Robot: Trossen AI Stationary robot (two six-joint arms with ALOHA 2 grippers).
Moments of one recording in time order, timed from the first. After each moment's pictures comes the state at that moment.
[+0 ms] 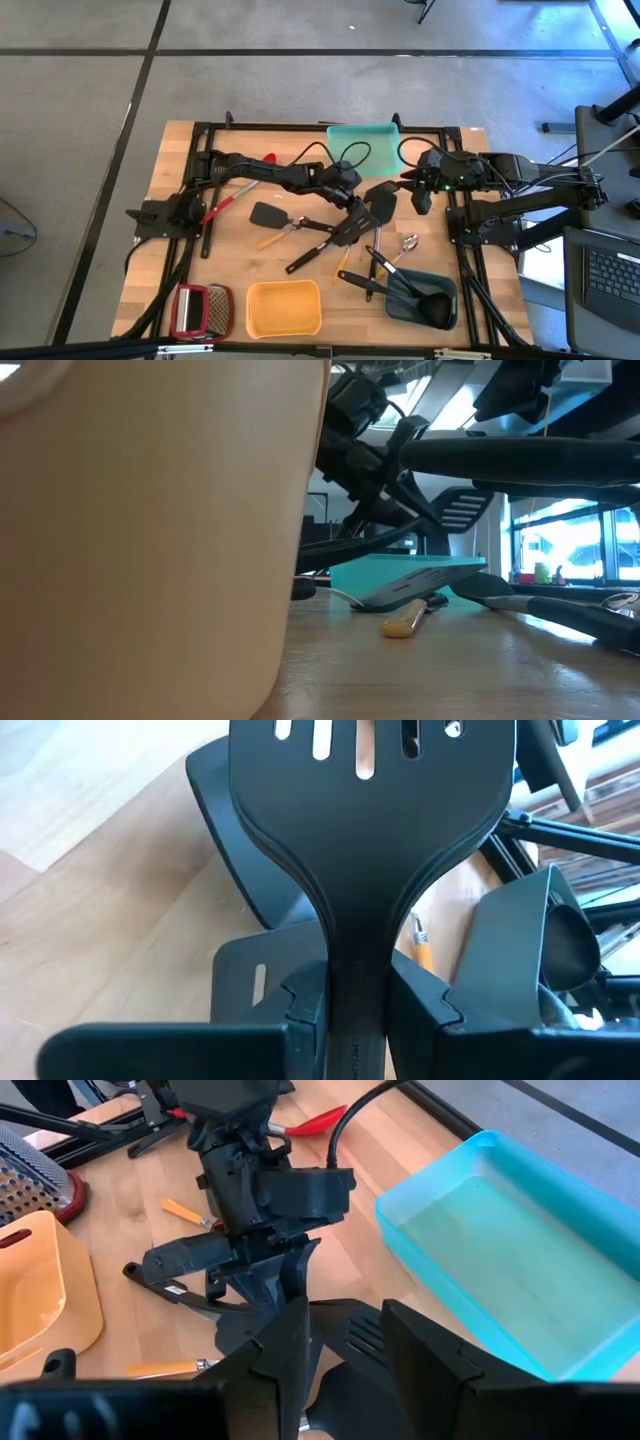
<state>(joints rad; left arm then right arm) 0.15 2.08 1.46 -0.02 0.26 -0.73 0.01 0.83 0.95 -0.80 0.24 0.43</state>
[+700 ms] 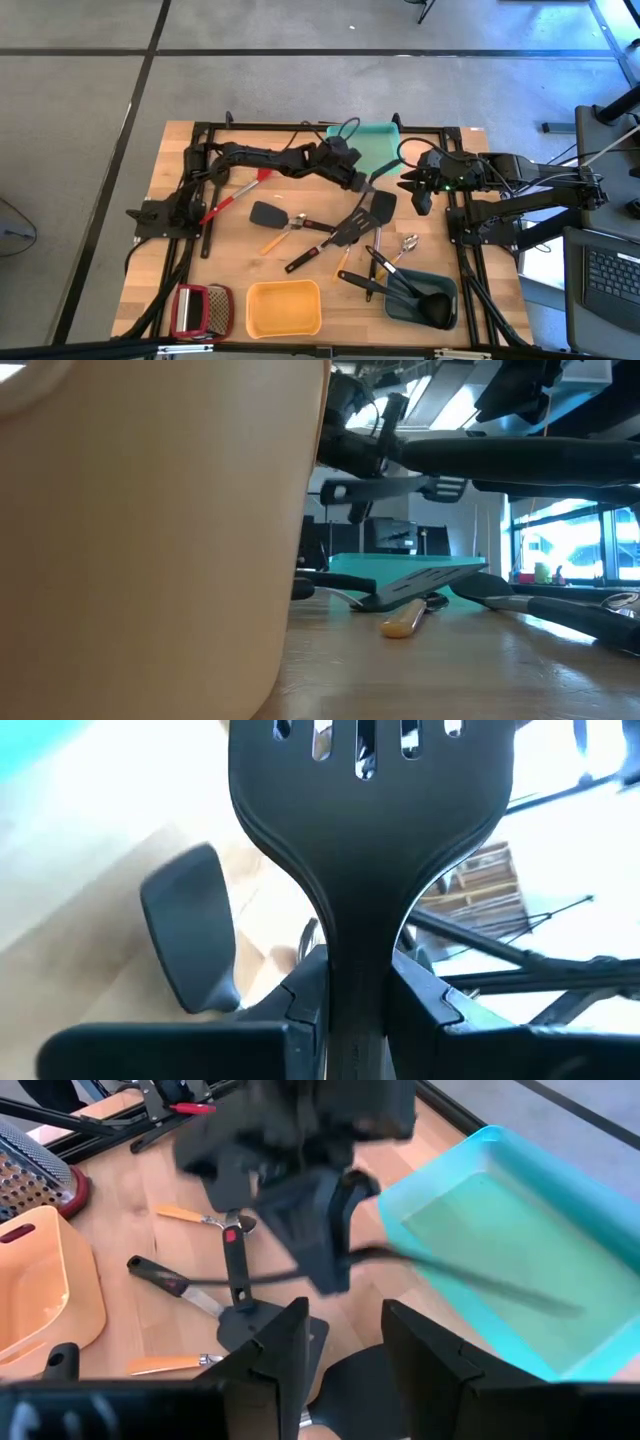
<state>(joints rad) 0.27 2.05 1.46 0.19 0.45 -0.95 0.01 0.83 0.95 -0.80 0.23 0.43</state>
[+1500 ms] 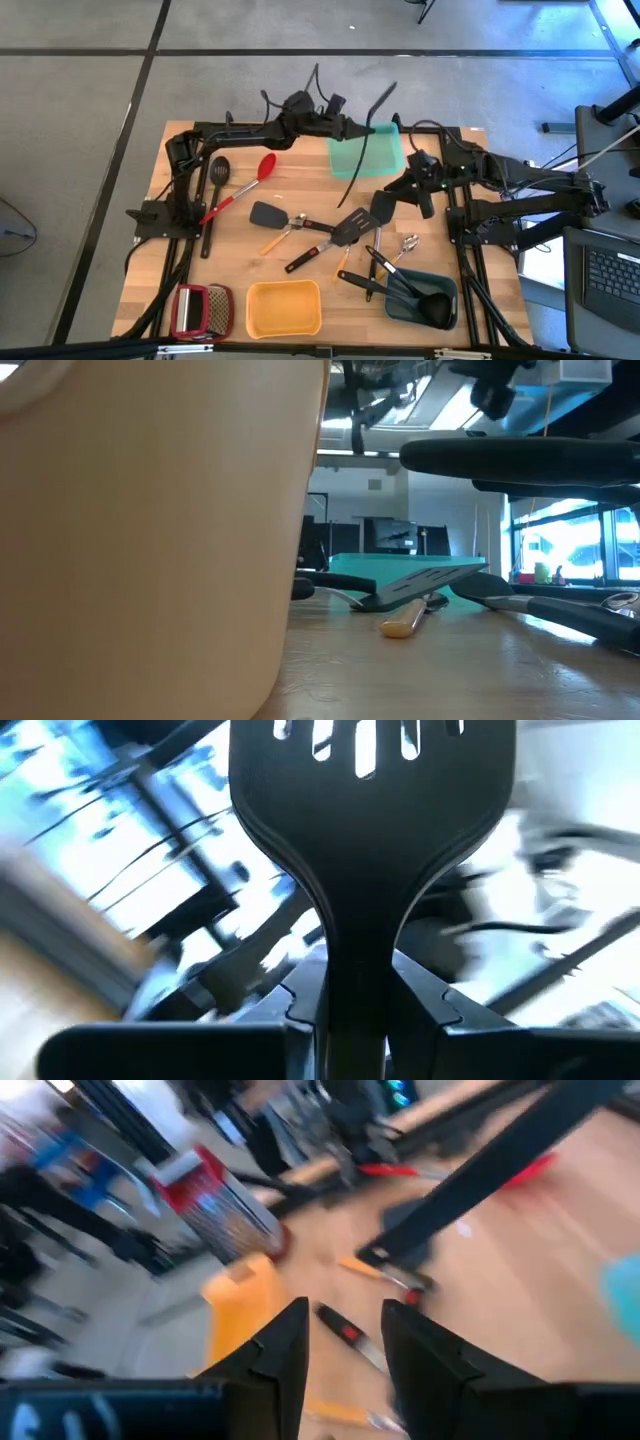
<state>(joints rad) 0.45 1.93 1.46 0.74 0.58 -1.10 -0.12 0.83 0.81 -0.32 -0.30 0.49</state>
